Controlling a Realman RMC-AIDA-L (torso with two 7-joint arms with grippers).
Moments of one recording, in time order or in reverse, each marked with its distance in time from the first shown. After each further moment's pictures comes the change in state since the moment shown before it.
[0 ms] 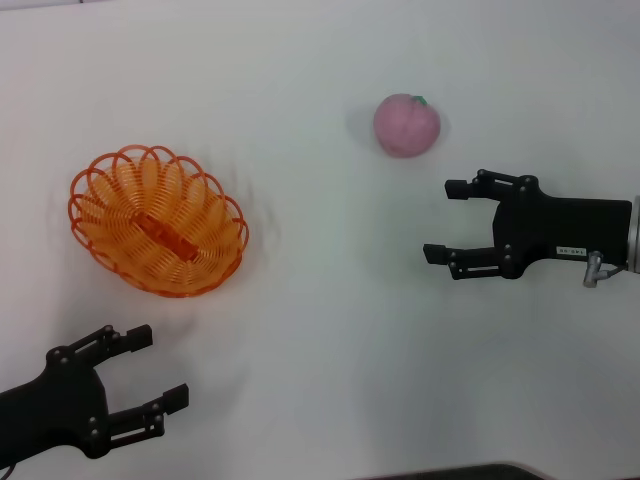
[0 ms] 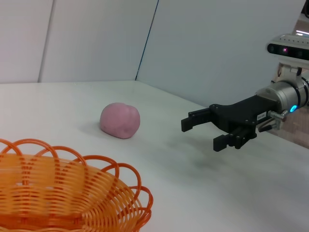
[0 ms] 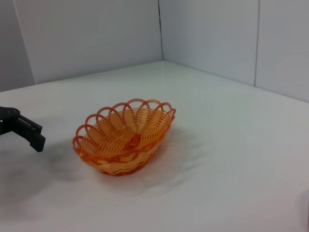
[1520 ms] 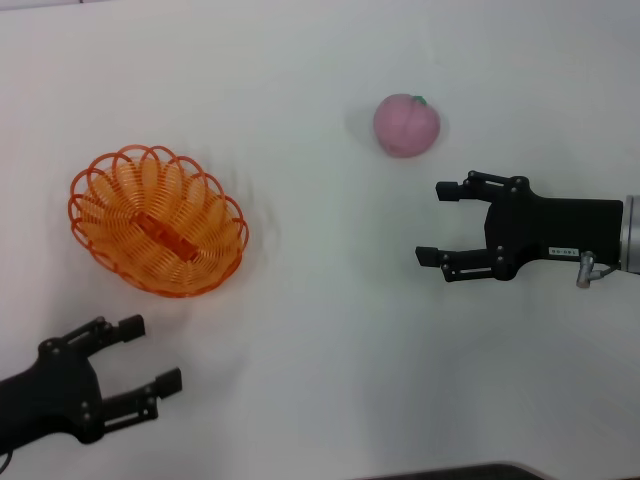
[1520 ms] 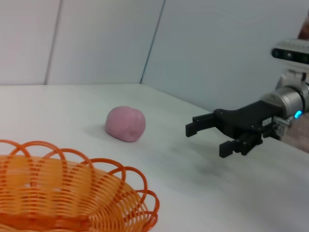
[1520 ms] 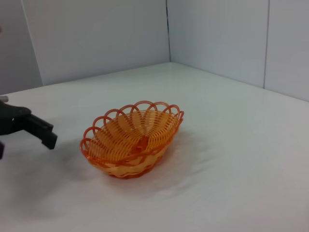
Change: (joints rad) left arm -0.005 0.002 -0.021 0.000 -0.007 0.001 -0.049; right arm 0.013 -0.001 -0.010 0.016 -0.001 -0.001 -0.001
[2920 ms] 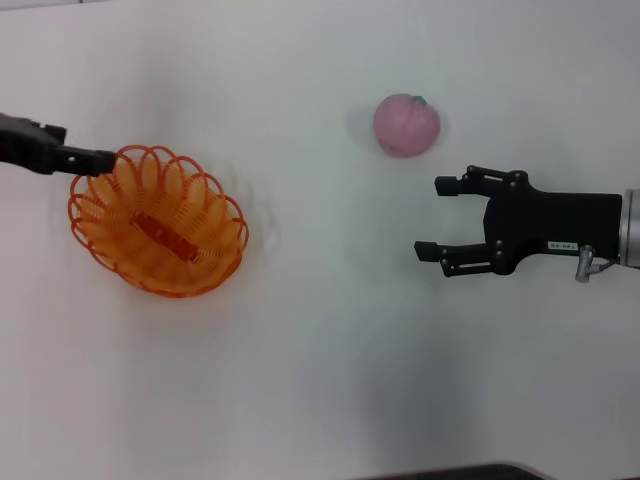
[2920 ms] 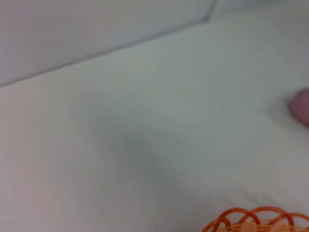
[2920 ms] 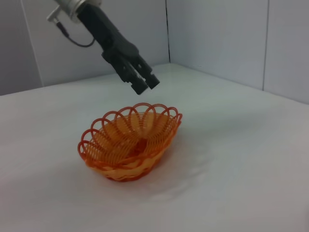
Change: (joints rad) left arm -0.428 0.109 0.407 0.399 0.234 -0.314 -1.014; right arm 0.009 0.000 0.000 -0.006 0.000 0.000 0.009
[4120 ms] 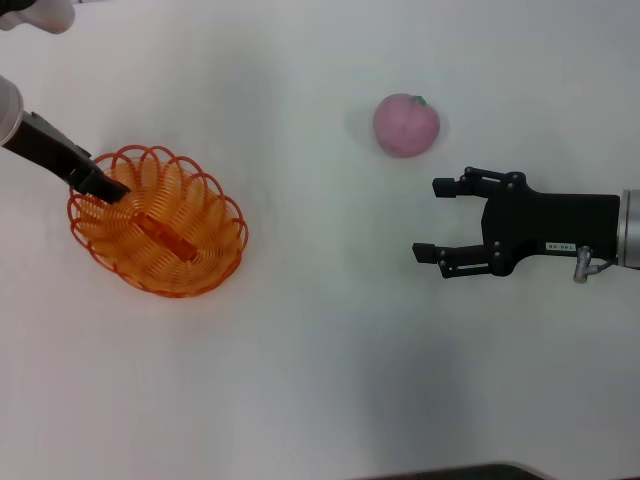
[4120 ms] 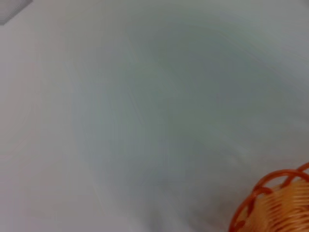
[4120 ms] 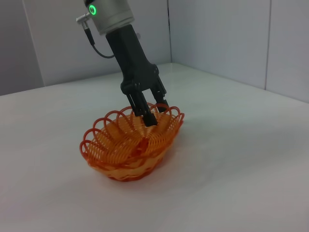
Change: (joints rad) left arm -0.208 -0.031 0.180 -0.196 0.351 -0.164 -0.100; right arm 0.002 0.000 -0.002 0.004 -0.003 0.001 0.000
